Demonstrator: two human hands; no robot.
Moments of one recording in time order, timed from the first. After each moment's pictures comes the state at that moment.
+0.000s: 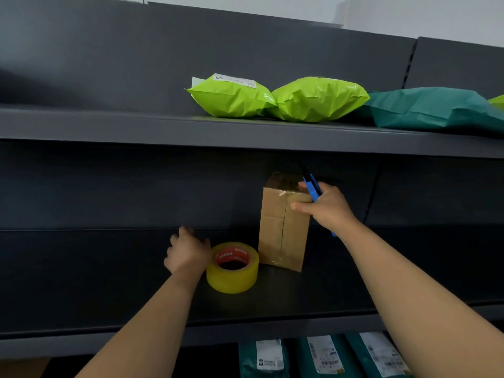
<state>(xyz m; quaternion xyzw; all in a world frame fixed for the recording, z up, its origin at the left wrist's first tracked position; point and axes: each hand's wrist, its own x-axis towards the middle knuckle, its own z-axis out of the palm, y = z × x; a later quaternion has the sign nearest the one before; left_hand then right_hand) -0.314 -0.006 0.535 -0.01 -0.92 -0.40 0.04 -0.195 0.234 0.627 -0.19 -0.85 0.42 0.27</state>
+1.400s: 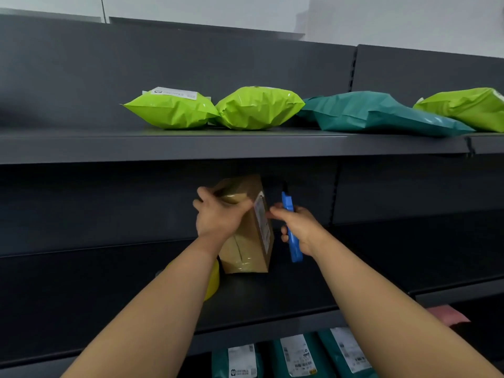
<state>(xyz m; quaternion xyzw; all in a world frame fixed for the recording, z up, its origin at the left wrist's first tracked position) -0.248 0.111 0.626 -0.16 -0.83 -0.54 0.05 -0.159 0.250 0.612 -0.22 -0.68 0.67 0.20</state>
